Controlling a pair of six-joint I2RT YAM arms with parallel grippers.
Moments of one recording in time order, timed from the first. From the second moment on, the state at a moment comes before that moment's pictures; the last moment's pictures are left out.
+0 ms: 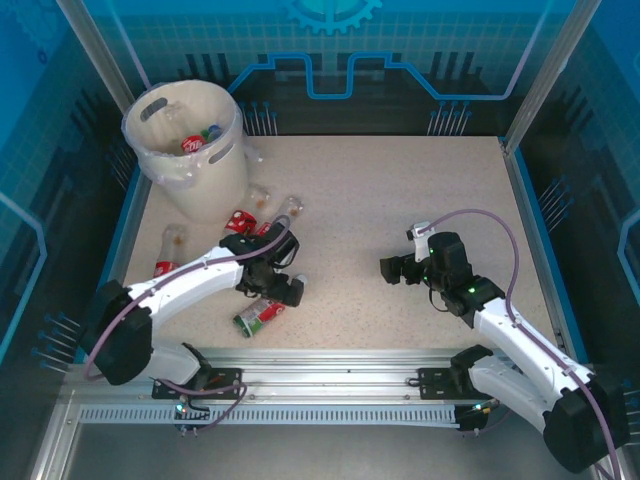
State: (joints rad) left arm -0.66 1.43 0.95 -0.92 -0.01 -0.43; right arm 0.40 0.89 0.53 -0.29 -0.03 0.15
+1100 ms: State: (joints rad) left arm -0.67 1.59 1.02 -0.90 -0.03 -0.40; right arm 0.40 0.91 0.53 -0.27 -0.06 0.15
